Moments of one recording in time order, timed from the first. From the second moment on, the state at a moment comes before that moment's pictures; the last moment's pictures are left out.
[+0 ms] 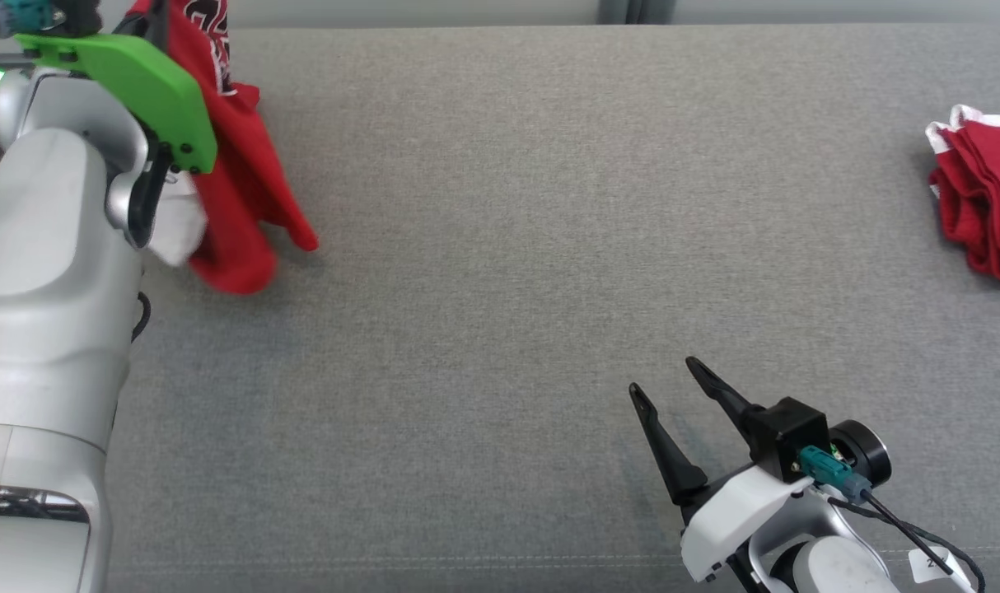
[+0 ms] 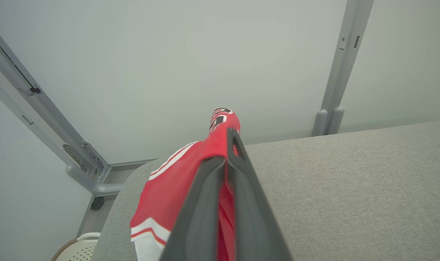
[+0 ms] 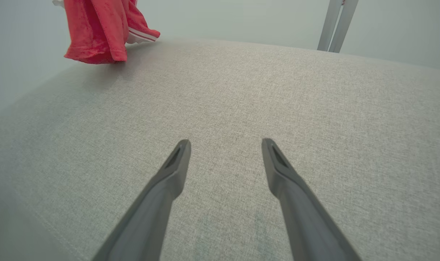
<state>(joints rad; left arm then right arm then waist) -1.10 0.25 -0.34 0.96 -0.39 -0.11 0.03 -0.06 -0.11 0.27 0.02 0.11 0.13 0.00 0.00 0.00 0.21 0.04</state>
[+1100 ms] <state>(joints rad) -0.94 0.21 -0.51 0.71 -0.52 -0.07 0.17 -0.09 -0.05 0.28 0.15 0.14 0.13 -0.12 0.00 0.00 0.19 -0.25</state>
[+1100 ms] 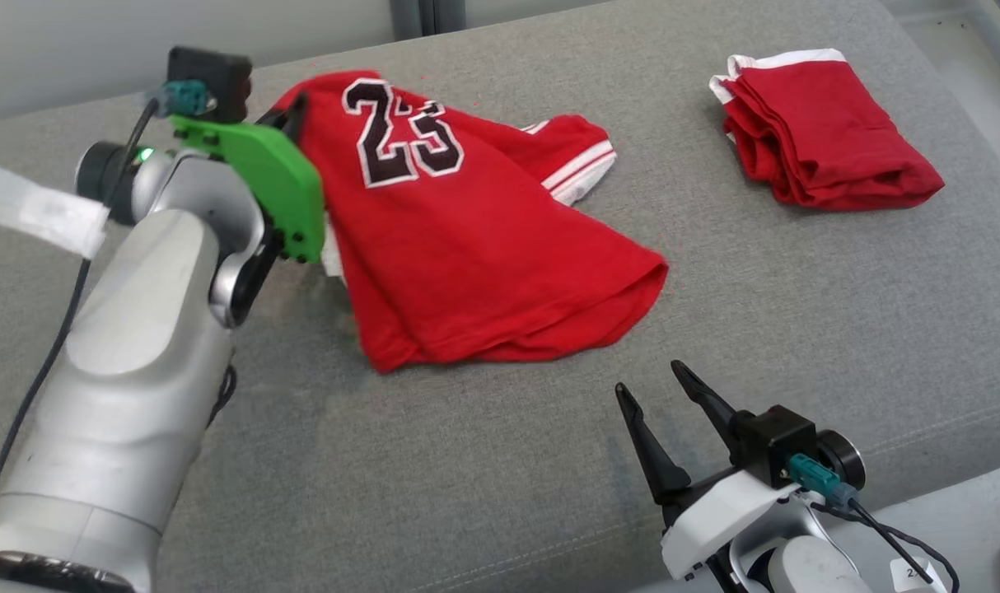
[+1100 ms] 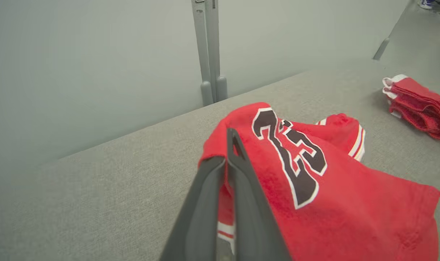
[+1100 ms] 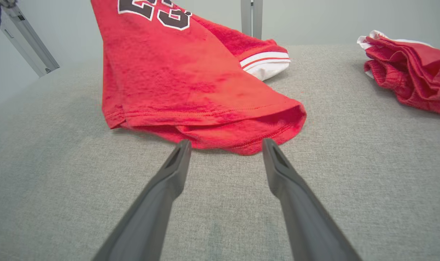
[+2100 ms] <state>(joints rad) -0.83 0.13 -0.60 0.85 -0.50 -0.06 0.11 -0.06 -0.05 0.26 0.14 0.14 0.13 -0.10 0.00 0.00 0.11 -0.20</state>
